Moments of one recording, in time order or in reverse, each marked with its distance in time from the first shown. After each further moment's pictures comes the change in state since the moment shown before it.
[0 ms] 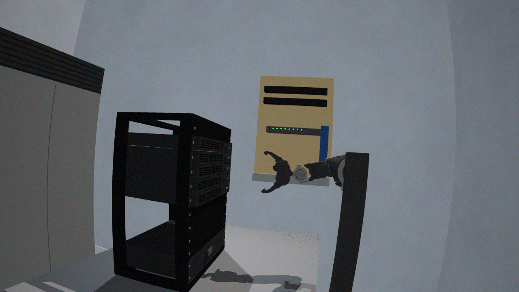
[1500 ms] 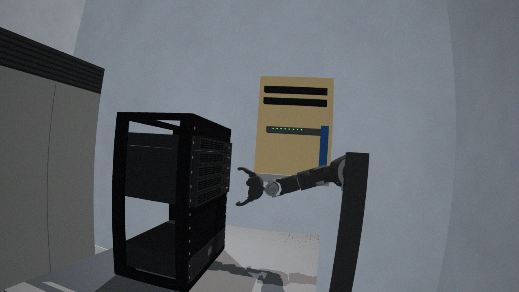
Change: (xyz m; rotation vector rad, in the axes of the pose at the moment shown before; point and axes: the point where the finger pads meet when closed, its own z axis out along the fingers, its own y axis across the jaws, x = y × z) arm -0.060 -0.074 0.115 0.000 -0.009 0.001
